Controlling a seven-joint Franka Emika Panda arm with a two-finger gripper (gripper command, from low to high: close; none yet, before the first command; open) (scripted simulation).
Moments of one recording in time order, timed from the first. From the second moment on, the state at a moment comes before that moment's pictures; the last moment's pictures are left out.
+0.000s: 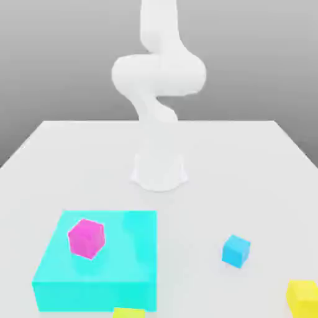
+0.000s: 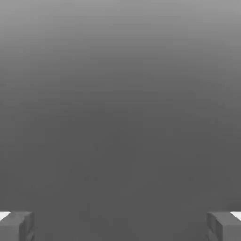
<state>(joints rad) 0.06 -0.71 -0.02 -2.30 0.03 2.32 0.70</state>
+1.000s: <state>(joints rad) 0.52 0.36 0.00 -2.25 0.02 2.62 -0.23</state>
